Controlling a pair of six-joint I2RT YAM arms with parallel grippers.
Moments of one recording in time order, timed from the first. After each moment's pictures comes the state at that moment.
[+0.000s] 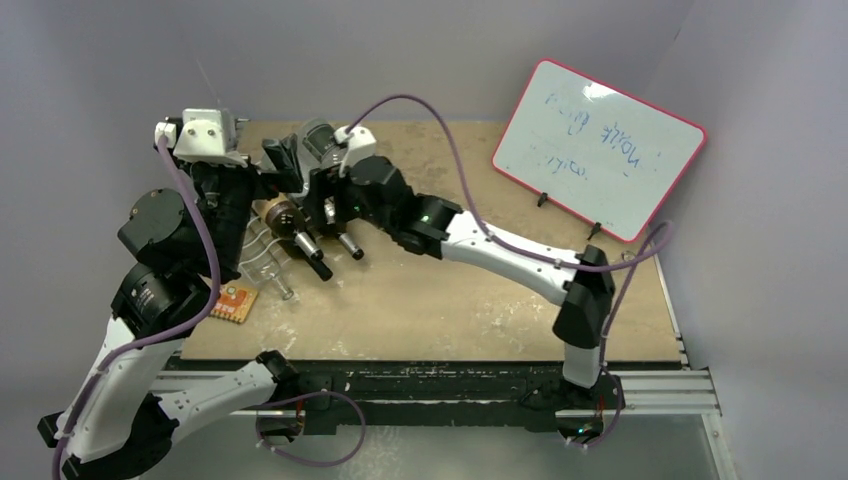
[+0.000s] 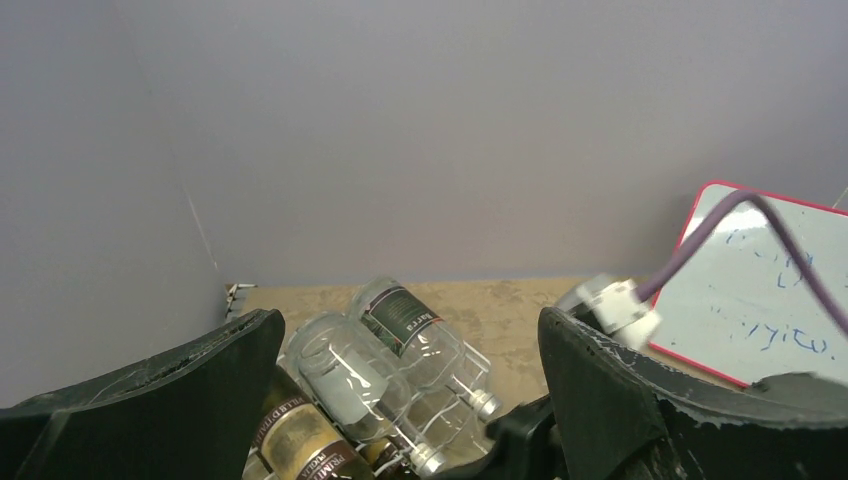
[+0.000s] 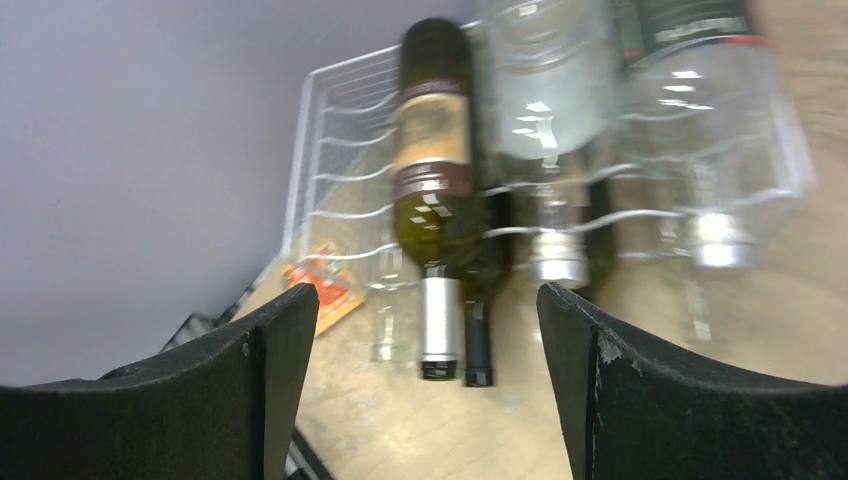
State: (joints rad) left arm -0.74 0.88 1.51 -0.42 -0.68 0.11; right arm 1.08 1.92 1.86 -0.21 0.21 0.45
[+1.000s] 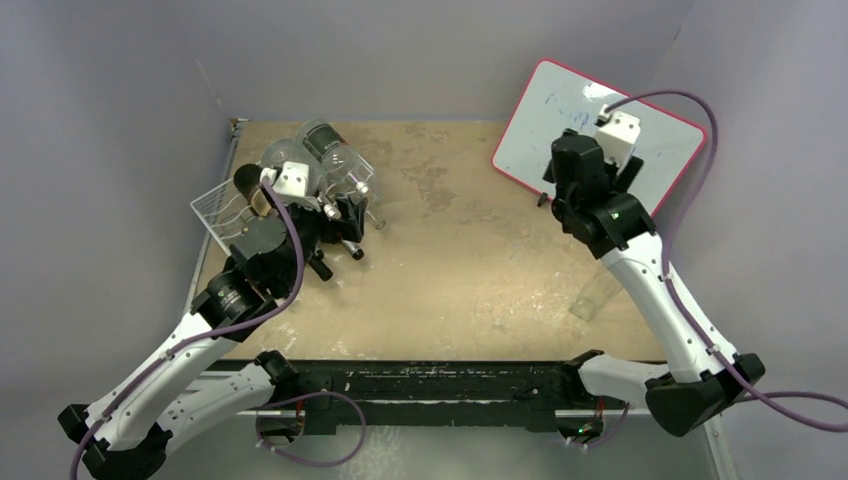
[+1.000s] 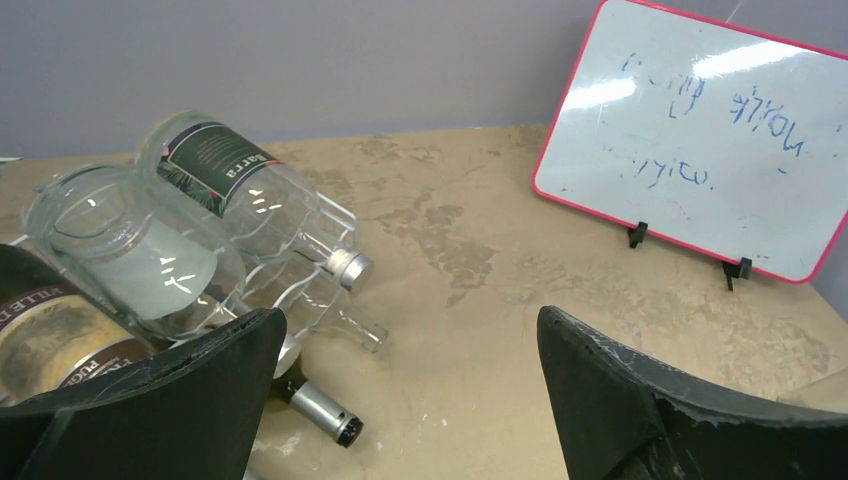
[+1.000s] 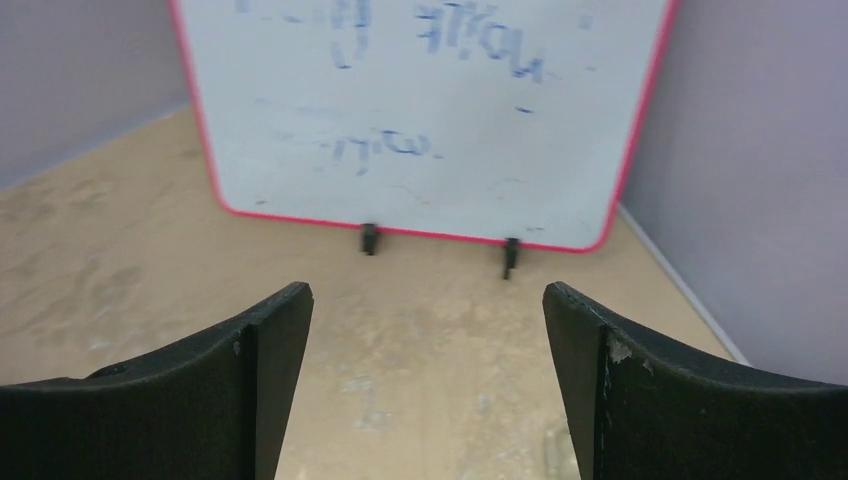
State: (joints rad) left arm -0.74 0.76 0.96 -0.25 -0.46 -0.18; right arm 0.47 1.19 1.39 -0.70 0.91 0.45
